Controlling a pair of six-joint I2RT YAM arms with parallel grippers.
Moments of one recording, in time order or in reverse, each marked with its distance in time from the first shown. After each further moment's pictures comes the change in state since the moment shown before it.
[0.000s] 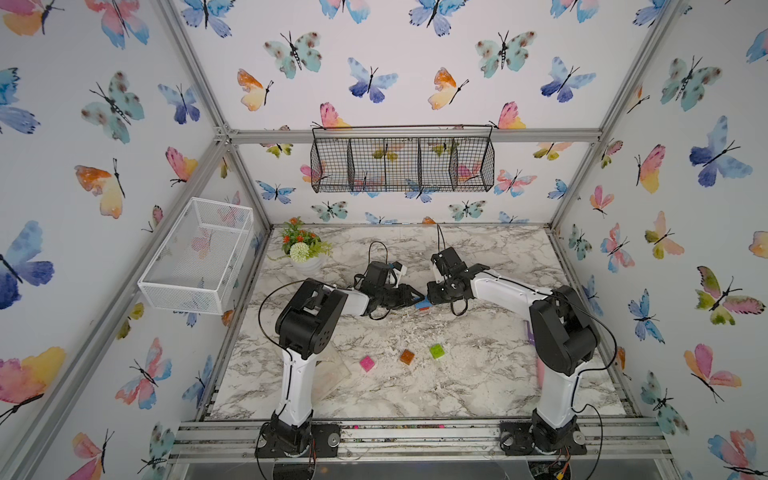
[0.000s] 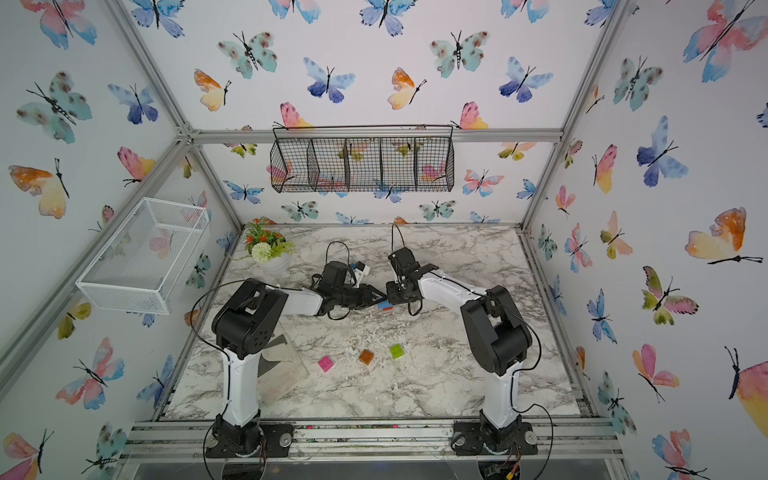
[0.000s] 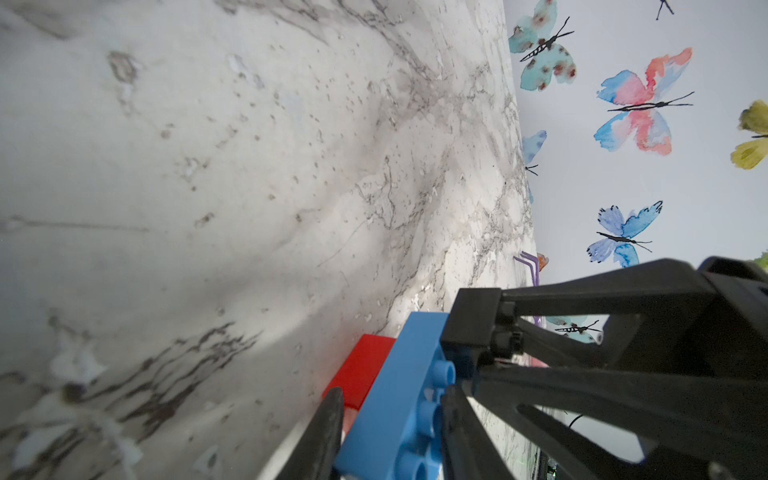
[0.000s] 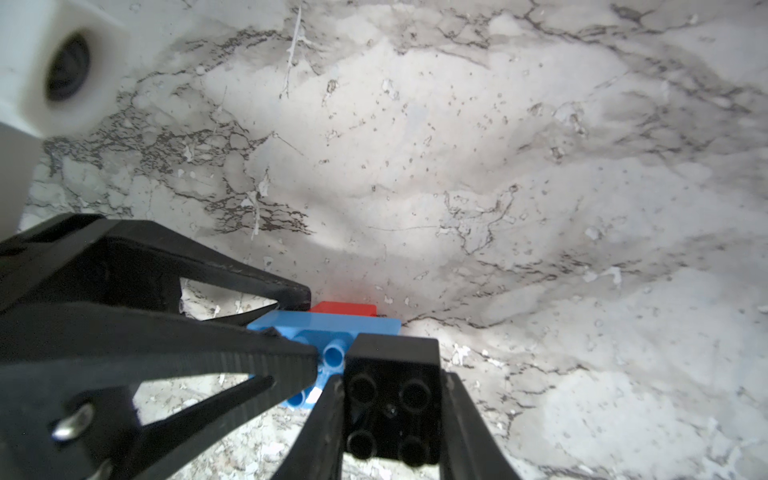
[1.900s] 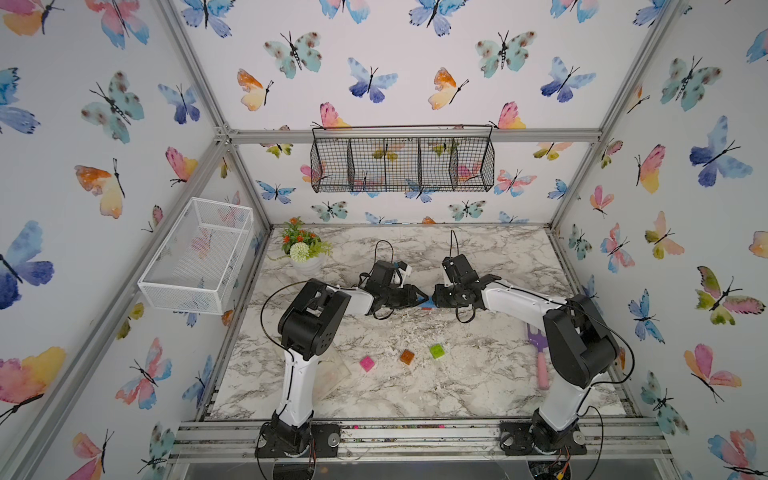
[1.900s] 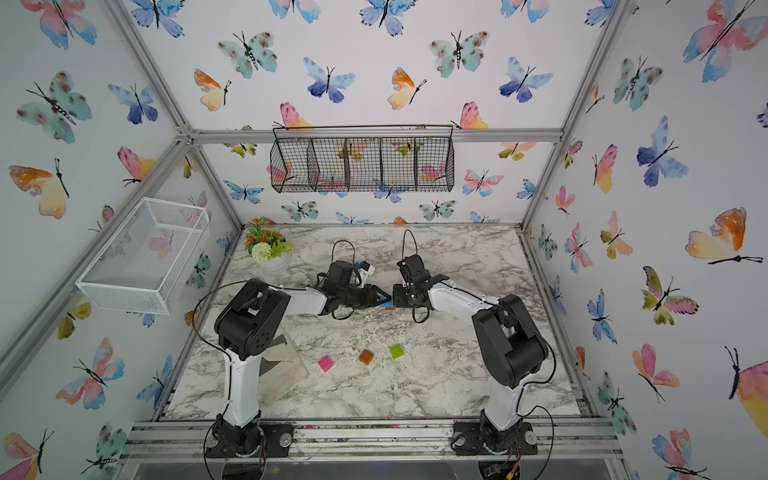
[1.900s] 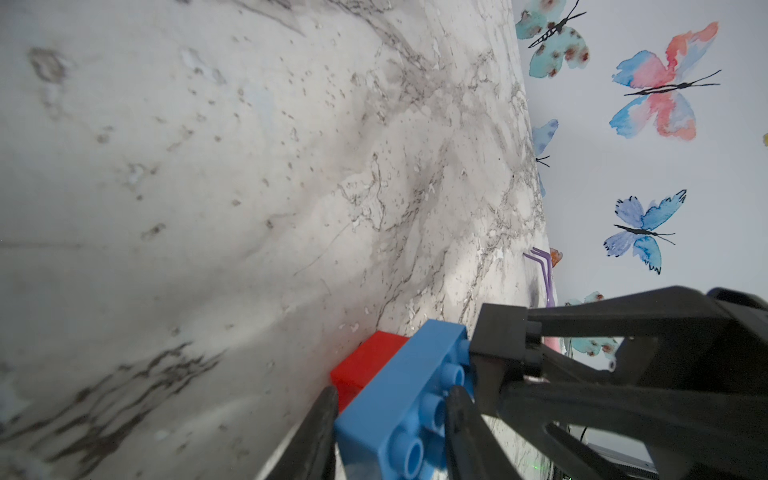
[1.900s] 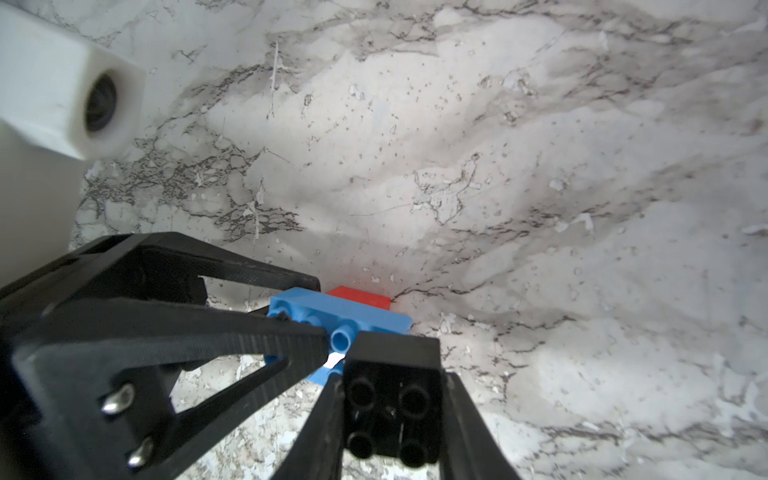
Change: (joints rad) left arm -0.034 0.002 0.035 -0.037 -0.044 0.029; right arm -0.027 -0.117 -0.176 0.148 -0.013 0.135
